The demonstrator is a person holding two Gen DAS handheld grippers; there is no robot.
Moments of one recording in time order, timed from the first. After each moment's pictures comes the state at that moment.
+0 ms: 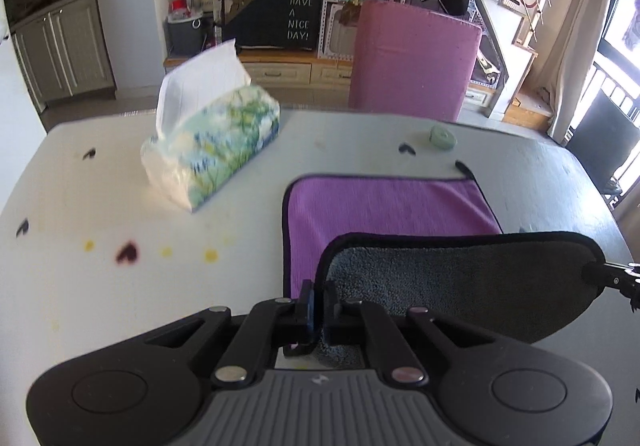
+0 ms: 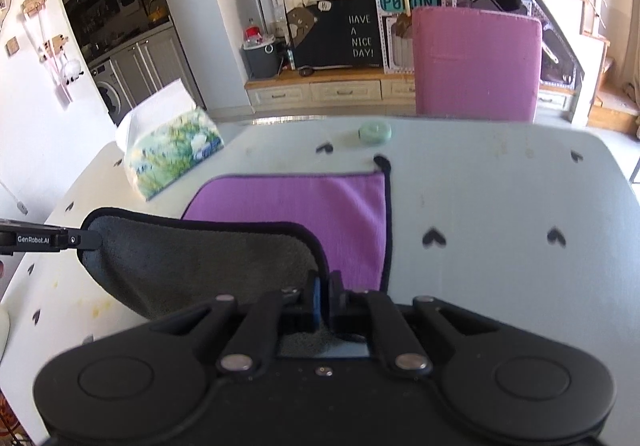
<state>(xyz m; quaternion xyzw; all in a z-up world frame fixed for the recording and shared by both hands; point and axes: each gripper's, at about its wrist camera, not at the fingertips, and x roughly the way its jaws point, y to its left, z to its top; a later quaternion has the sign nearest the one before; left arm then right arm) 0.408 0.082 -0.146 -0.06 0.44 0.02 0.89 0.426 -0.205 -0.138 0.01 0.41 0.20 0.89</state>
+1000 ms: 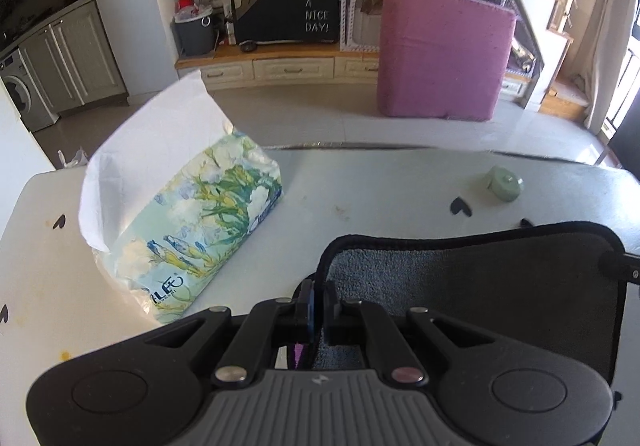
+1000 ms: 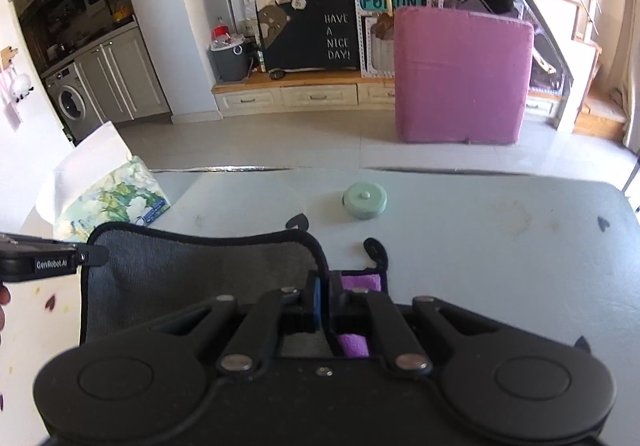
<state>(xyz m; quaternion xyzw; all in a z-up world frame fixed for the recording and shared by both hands) 0.564 0.082 -0.178 -0.02 0.47 0.07 0.88 0.574 -0.148 -0.153 0.00 0.42 0.15 0.89</state>
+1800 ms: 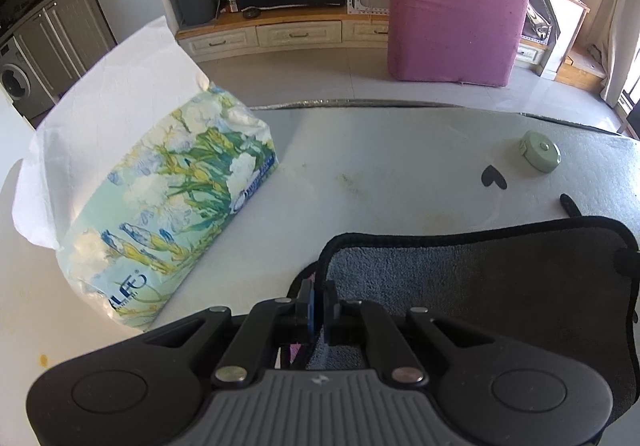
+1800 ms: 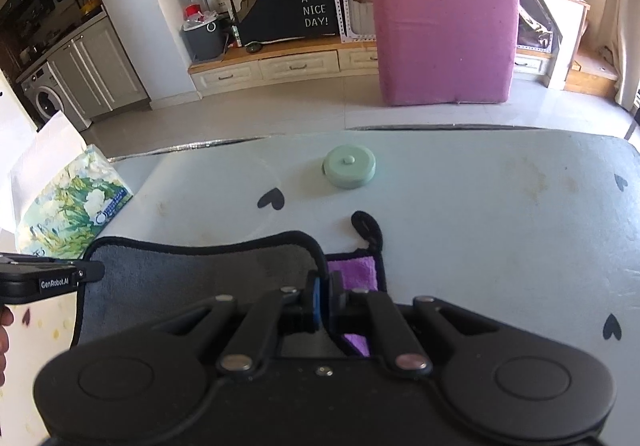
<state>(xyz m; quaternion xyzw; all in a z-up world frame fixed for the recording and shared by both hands) 0.596 0.080 -0.216 -0.02 0.52 0.08 0.85 0.610 -0.142 -0.198 0.02 0.47 0.13 0.87</state>
